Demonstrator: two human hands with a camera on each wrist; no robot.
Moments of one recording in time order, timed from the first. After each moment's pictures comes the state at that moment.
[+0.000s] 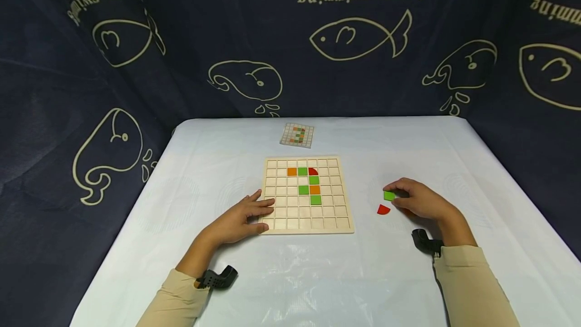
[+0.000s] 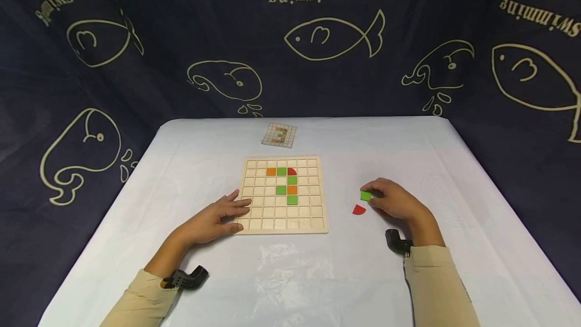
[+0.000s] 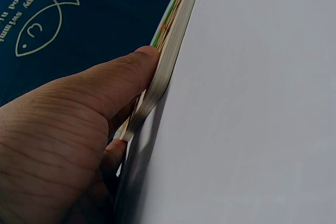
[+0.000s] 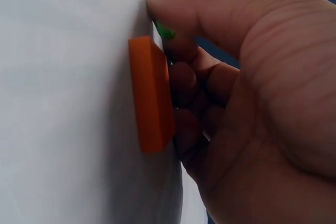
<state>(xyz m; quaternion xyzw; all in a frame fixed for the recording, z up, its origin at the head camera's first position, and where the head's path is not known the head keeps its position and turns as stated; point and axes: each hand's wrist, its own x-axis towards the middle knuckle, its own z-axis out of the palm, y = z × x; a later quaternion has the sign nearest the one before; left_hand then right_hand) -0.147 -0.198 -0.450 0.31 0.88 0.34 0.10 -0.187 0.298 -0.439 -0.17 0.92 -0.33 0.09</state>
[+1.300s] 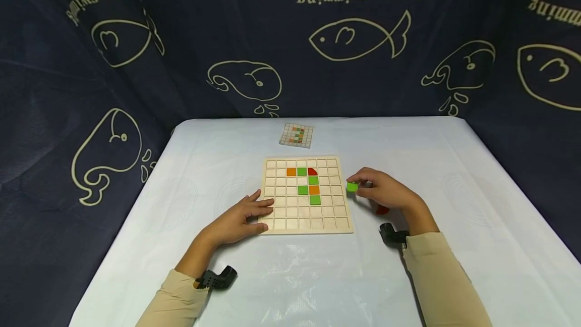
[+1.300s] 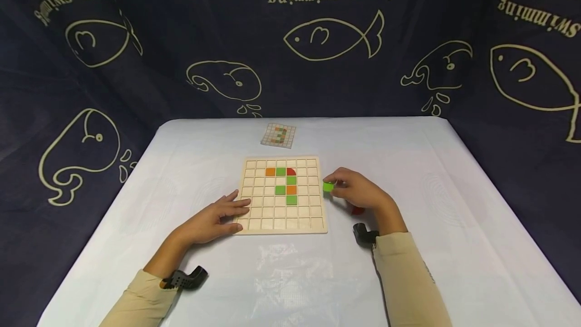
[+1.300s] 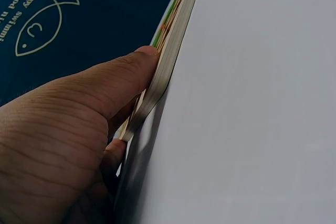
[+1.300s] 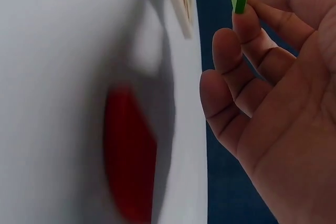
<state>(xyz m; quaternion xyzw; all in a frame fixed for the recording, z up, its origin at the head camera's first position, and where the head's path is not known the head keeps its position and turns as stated) -0.148 -0.198 -0.451 0.31 0.88 0.35 0.10 -0.205 0.220 -0.416 -0.21 0.88 -0.40 0.12</state>
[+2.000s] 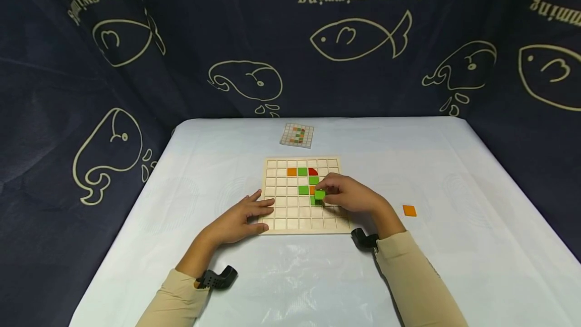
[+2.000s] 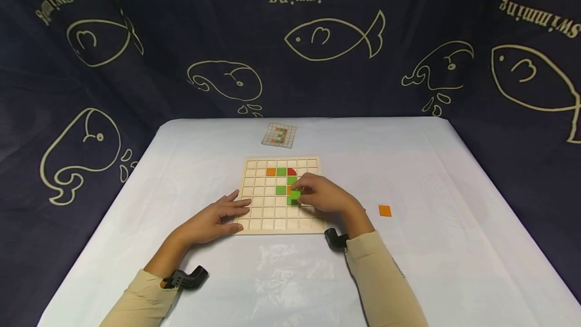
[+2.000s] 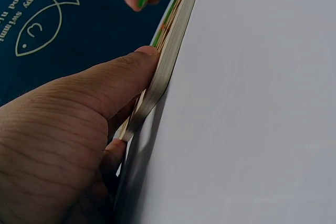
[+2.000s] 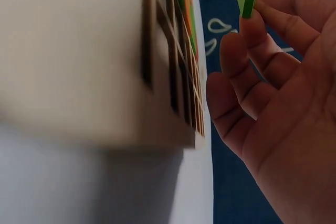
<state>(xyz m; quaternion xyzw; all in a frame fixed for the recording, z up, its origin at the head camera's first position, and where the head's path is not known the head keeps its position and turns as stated) -0.149 -0.199 -0.451 0.32 0.88 0.35 0.10 -0.204 0.151 -0.420 -0.32 0.84 -0.41 0.14</state>
